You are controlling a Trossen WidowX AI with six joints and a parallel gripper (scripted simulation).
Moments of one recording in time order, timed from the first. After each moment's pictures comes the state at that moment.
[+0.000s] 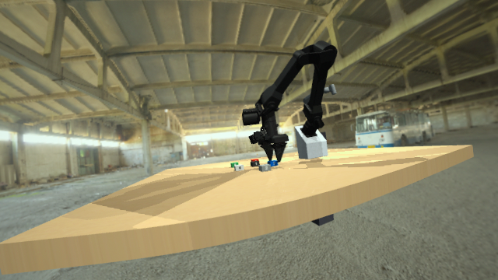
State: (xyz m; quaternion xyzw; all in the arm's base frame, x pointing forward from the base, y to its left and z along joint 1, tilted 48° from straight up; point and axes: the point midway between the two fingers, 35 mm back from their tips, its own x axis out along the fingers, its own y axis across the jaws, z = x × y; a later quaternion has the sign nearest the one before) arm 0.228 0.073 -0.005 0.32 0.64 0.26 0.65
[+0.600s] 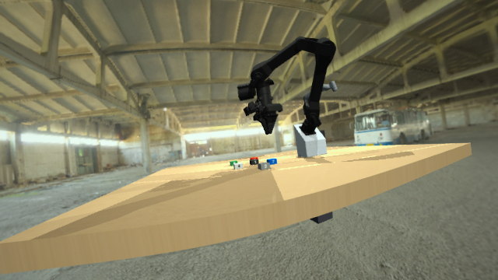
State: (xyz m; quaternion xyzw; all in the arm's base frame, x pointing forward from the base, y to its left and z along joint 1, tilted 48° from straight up) arm 0.227 -0.005 0.062 0.32 0.64 0.25 0.66
